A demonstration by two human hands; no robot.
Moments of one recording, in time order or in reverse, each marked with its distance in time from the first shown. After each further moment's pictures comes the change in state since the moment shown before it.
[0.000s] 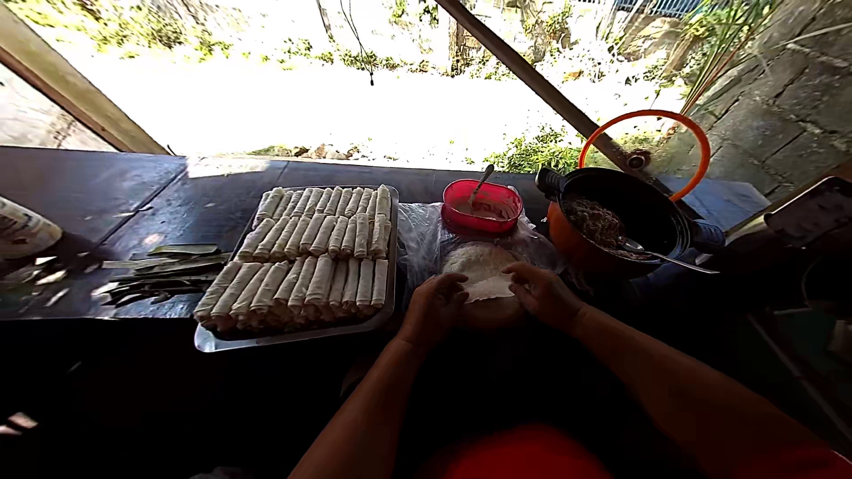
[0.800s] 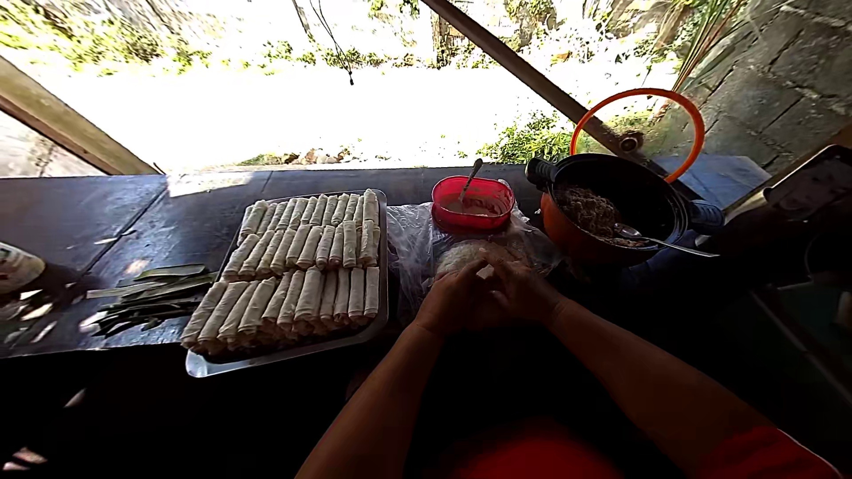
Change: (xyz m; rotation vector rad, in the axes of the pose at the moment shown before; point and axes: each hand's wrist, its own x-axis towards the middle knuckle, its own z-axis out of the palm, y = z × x) left_hand 0.034 0.017 0.022 0.259 -0.233 0.137; right_hand 0.016 -0.008 0.025 -0.181 0.009 -0.094
